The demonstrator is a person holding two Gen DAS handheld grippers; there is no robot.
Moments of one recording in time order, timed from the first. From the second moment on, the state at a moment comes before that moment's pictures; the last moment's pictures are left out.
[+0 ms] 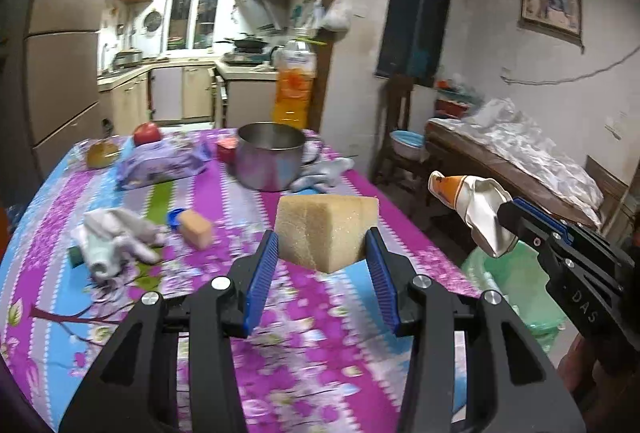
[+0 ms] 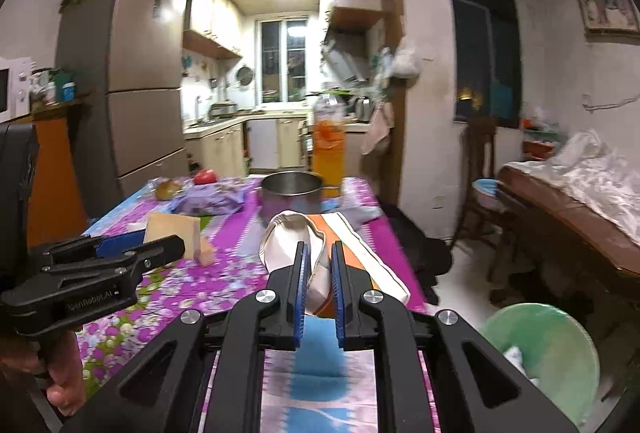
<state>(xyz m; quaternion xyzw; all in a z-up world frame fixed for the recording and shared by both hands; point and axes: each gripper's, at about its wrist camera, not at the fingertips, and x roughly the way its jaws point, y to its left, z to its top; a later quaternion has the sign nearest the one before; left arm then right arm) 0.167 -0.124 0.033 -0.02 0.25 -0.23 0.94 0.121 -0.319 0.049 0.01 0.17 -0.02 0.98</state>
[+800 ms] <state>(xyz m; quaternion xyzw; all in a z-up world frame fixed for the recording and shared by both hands) 0.138 -0.330 0.044 0.03 0.25 -0.38 0.89 0.008 -0.532 0.056 0.07 0.20 -0.21 0.96</state>
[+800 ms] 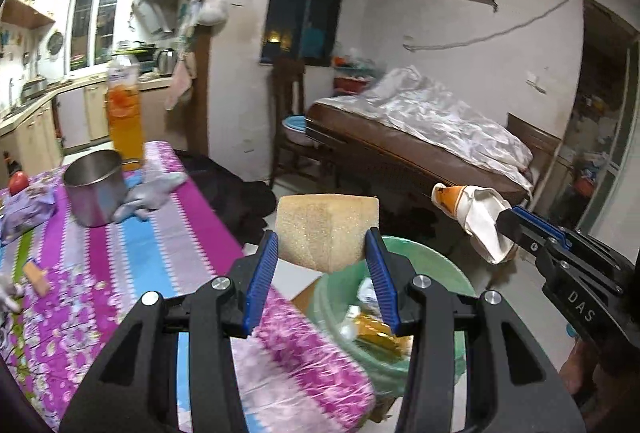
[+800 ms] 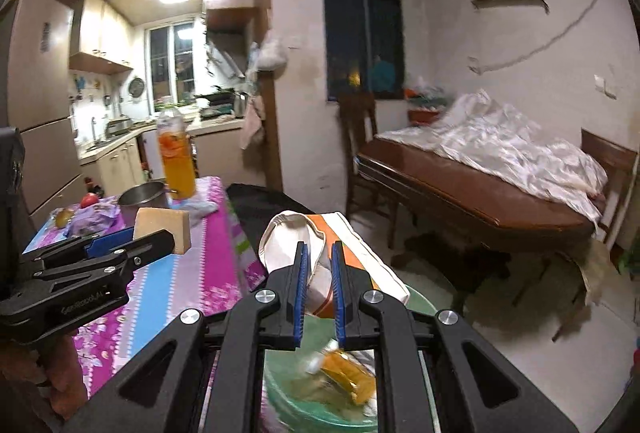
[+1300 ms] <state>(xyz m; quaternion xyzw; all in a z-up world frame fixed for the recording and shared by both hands) 0.143 -0.422 0.002 0.08 0.31 -0.41 0.85 0.032 -0.620 0.004 0.14 0.29 -0.22 0.92</state>
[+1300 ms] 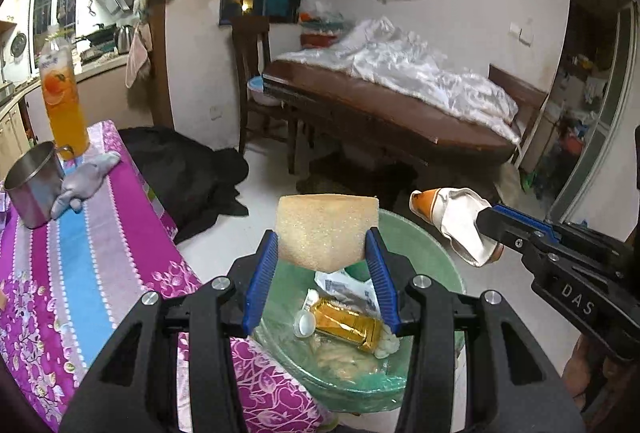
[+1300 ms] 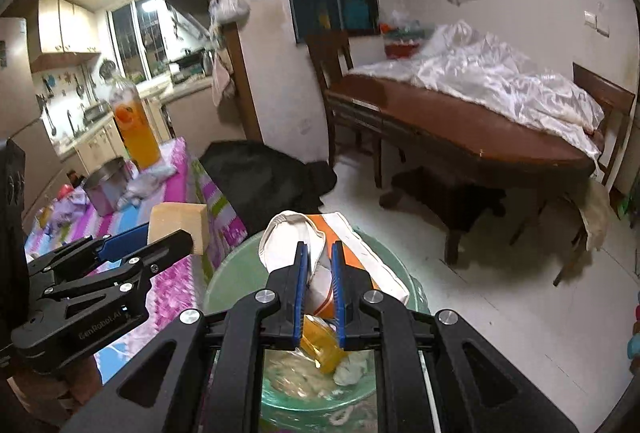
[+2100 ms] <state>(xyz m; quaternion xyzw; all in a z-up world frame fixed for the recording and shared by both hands) 0.170 -0.457 -0.043 0.13 0.38 -0.39 0.83 0.066 -0.642 -0.053 0.17 0.36 -0.21 0.90</state>
